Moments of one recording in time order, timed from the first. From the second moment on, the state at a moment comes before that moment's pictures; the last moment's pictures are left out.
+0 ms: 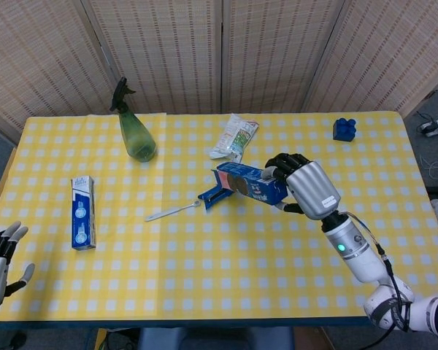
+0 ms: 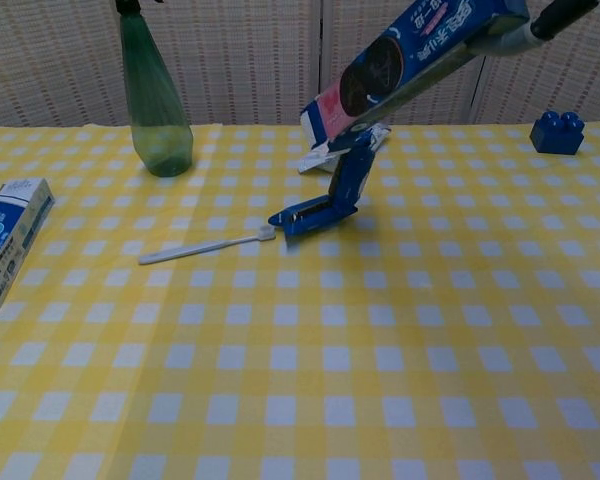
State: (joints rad) left arm -0.03 -1.19 -0.04 -1.51 1.52 1.57 0.06; right arm 0.64 -1.18 0.23 -1.72 -1.52 1.23 -0.06
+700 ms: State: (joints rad) left arm -0.03 -1.18 -0.04 -1.52 1.52 1.57 0.06; right arm 0.67 -1.28 0.11 -1.63 -1.62 1.14 0.37
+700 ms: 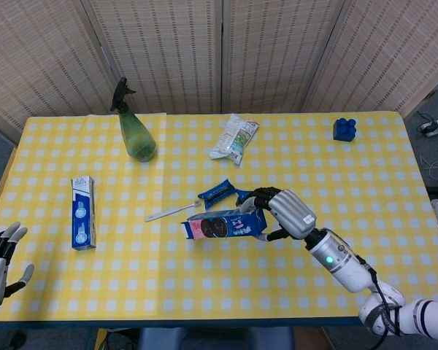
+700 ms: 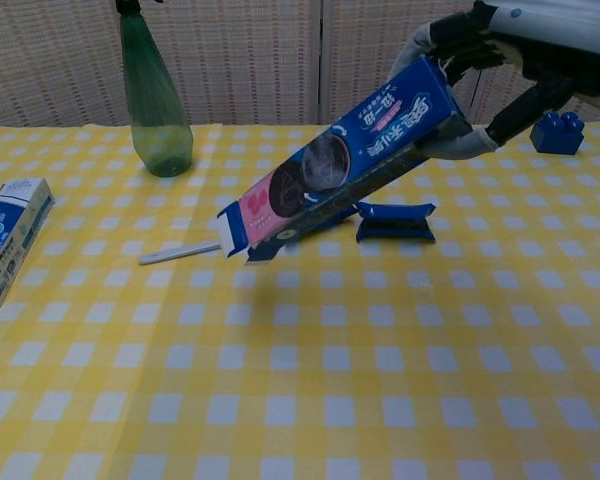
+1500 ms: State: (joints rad) left arm -0.05 -1.19 -0.05 -1.51 1.51 1.54 0.07; right arm 0.62 -1.24 0.01 -1.49 -1.59 1.10 0.49
